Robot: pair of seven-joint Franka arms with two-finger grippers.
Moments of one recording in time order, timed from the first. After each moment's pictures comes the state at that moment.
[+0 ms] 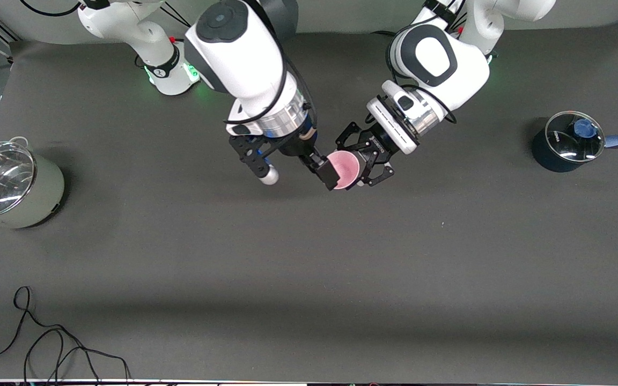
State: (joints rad) left arm -0.60 0.07 -0.11 -2.07 -2.00 2.85 1.97; right arm 0.73 0.53 0.00 -1.10 0.11 1.94 1.61
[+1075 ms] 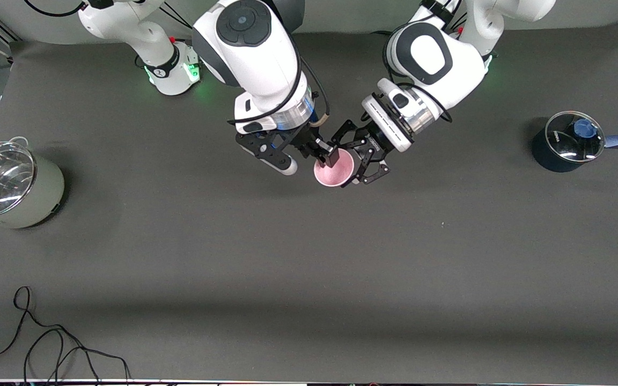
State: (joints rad) left arm -0.61 0.07 -0.12 -2.06 -2.00 2.86 1.97; right arm 0.74 0.52 0.01 -1.09 0.11 1.79 1.40
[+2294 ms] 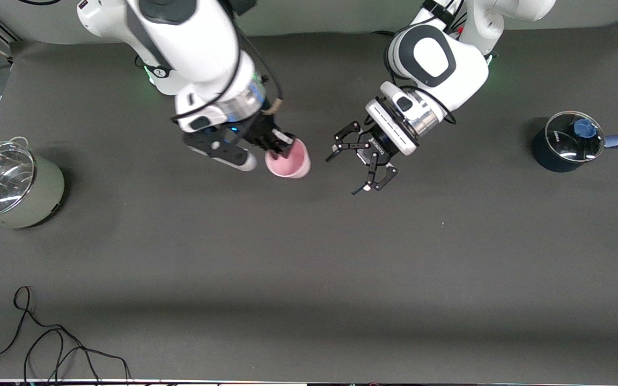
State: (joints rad) left arm -0.60 0.08 -0.10 -2.04 -2.00 2.87 1.97; right arm 0.63 0.42 -0.01 -1.07 0.12 1.59 1.07
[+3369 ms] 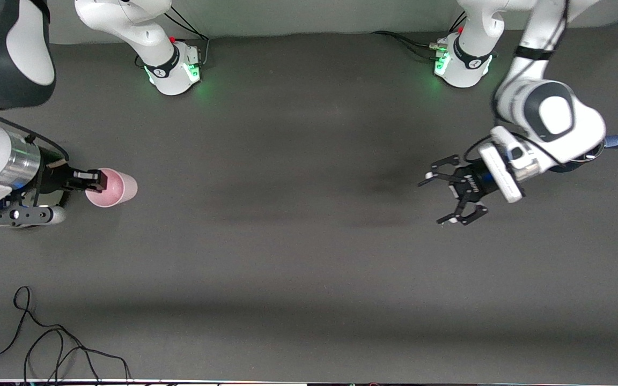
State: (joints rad) left arm 0.00 0.08 -0.07 -2.21 -1.47 2.12 1.89; right arm 0.30 0.24 -0.25 -1.44 0.11 1.55 0.05
